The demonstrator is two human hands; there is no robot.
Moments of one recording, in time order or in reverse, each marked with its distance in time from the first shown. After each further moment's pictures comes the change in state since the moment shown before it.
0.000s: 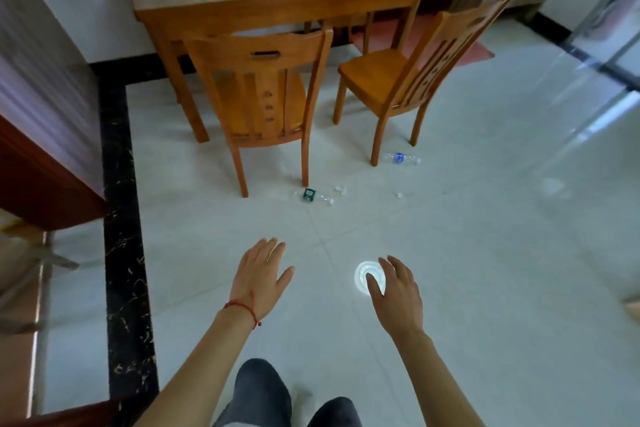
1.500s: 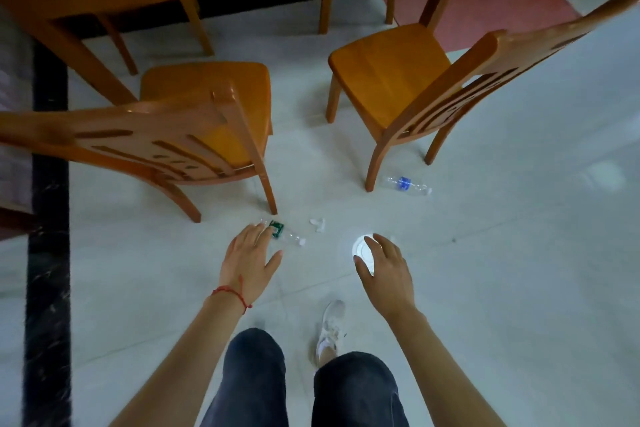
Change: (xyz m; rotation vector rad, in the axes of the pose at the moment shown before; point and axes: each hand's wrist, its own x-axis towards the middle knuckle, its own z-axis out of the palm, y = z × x) left_hand 0.513 0.104 0.021 -0.037 -0.102 -0.226; right_hand 0.548 0.065 -0.068 -0.025 -0.238 -0.147
